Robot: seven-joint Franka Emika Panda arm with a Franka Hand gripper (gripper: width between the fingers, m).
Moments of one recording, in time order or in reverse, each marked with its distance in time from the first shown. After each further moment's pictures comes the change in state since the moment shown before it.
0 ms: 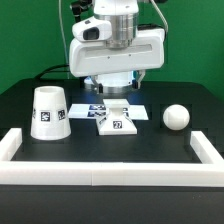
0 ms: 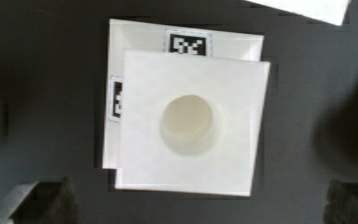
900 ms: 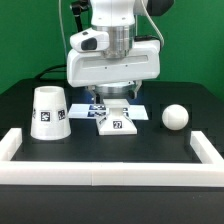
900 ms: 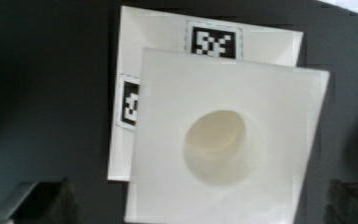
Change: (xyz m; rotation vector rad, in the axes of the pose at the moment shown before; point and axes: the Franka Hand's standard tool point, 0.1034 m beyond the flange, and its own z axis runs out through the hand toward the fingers) arm 0.001 0.008 0.023 -0.022 0.047 -0.034
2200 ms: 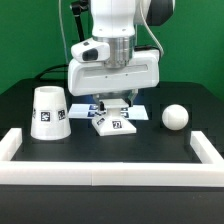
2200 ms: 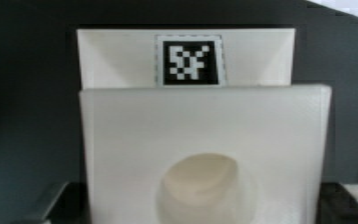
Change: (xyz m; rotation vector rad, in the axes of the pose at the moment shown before) arm -0.004 -0.001 0.020 -0.001 -0.007 -0.009
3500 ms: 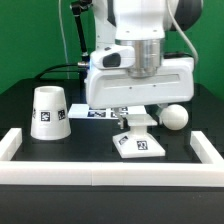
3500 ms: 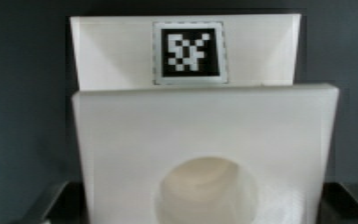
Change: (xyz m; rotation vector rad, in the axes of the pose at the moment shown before) arm 0.139 -0.020 -0.012 -0.009 0.108 0.120
